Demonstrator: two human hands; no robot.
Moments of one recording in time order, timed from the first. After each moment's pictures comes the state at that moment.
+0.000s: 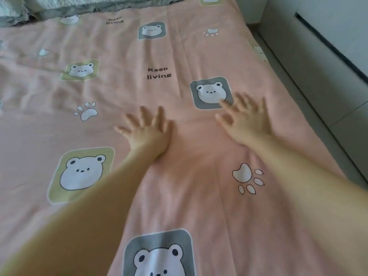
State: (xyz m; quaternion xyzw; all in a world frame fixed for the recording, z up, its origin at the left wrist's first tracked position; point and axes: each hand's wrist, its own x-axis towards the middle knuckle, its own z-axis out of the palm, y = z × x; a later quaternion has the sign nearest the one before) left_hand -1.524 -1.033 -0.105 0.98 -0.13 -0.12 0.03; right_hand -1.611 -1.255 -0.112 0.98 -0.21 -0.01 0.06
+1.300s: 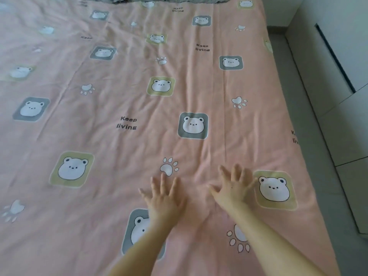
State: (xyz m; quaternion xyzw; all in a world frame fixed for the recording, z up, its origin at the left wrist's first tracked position) left_hand -1.998 -0.794 -0.057 0.97 -0.12 -0.22 -0.02; right_hand -2.021 -0.988 -0.046 0.94 -0.25 -0.25 -0.01
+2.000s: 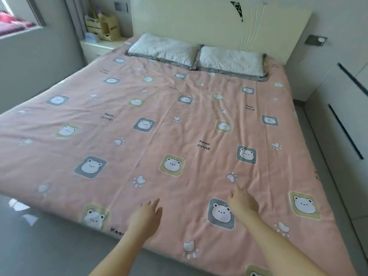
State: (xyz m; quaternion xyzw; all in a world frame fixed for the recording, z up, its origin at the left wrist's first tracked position) left_hand -2.096 -0.459 0.133 0.96 0.00 -0.24 0.17; right_hand -2.080 -0.735 0.140 0.95 -0.23 -0.17 -0.12
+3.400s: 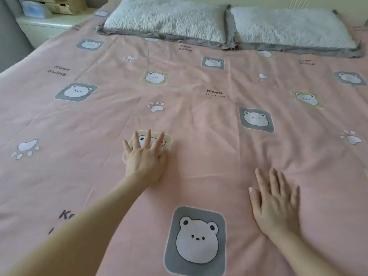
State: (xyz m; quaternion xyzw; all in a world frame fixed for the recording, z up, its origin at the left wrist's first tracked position) left_hand -1.353 -0.296 -0.075 0.99 -0.10 -0.02 0.02; right_hand -1.514 -0.569 -0.120 0.98 -0.20 0.01 0.00
